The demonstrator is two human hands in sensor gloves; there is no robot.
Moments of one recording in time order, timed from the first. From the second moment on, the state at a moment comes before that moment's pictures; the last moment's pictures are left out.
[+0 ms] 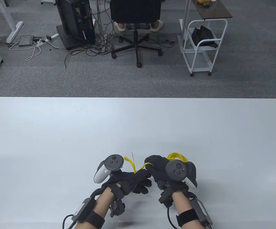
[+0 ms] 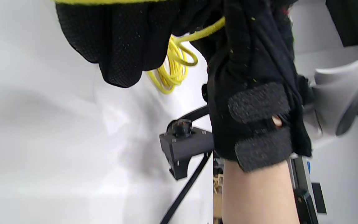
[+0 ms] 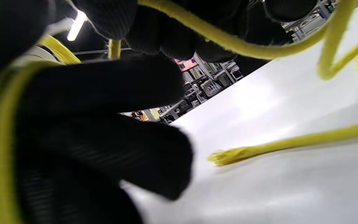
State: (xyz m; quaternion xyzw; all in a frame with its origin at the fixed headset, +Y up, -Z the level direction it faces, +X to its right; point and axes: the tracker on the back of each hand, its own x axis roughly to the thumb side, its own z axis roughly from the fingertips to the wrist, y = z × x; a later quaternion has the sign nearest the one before) left_hand -0.107 -0.767 -0.311 -0.37 -0.24 0.53 0.73; right_hand 0.104 -0.731 -0.310 0.22 -0.03 0.91 0.35
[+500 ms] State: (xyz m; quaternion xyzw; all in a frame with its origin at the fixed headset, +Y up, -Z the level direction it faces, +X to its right) left_hand -0.122 -0.755 -0.312 -0.20 -0.18 0.60 0.75; right_hand 0.075 -0.726 -0.294 0.29 -0.05 0.90 0.34
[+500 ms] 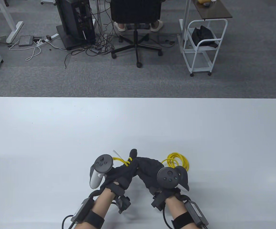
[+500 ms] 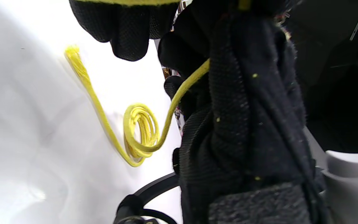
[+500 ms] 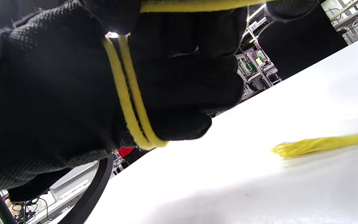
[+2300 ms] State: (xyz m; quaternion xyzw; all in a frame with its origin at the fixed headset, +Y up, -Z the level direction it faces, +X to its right) left_hand -0.105 -0.751 -0.312 -0.30 -0.29 0.61 0.67; right_hand 0.103 -0.738 -0.314 0.20 0.00 0.95 0.24
